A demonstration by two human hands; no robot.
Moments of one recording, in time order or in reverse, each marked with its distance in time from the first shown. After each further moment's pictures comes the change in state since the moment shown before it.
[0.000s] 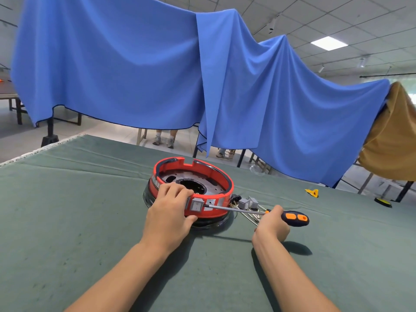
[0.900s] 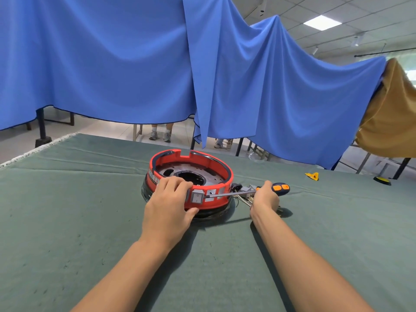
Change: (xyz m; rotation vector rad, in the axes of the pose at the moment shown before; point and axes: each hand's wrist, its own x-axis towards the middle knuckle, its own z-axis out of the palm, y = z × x) left_hand -0.001 -0.001 0.000 0.068 0.031 0.063; right_hand 0.019 -0.001 0.033 -0.127 -0.122 0.009
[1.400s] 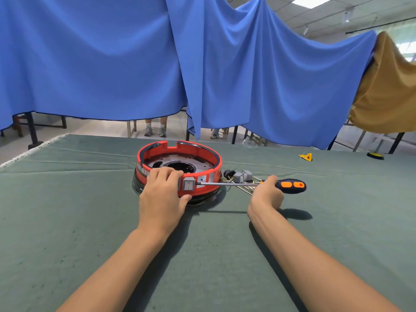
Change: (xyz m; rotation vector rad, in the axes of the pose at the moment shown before) left_hand 0.003 0.006 0.004 0.035 -0.002 -0.042; right_hand -0.017 0.011 -0.033 0.115 0.140 -0.024
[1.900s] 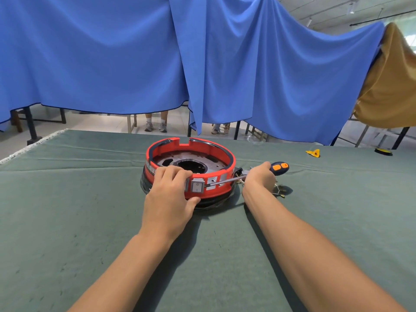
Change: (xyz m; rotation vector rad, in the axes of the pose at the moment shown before) left_hand 0.000 -0.006 -0.002 -0.114 -0.027 0.036; right_hand -0.004 -0.004 0.050 -0.102 -0.078 0.056
